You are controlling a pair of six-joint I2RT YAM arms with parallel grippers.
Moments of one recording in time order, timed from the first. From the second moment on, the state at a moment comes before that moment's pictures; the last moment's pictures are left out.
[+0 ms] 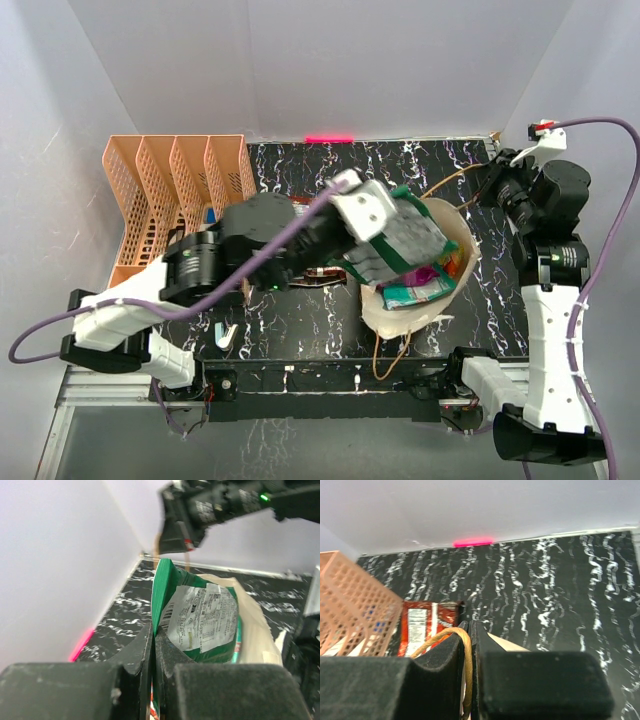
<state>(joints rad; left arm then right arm) -1.44 1.48 2.03 -0.62 -0.46 0.38 -0.11 0.91 1.29 -0.52 -0.33 0.26</state>
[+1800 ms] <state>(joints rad) -0.68 1.70 1.45 0.01 -0.21 0.98 -0.14 1.10 1.48 -0.61 0.01 -0.02</state>
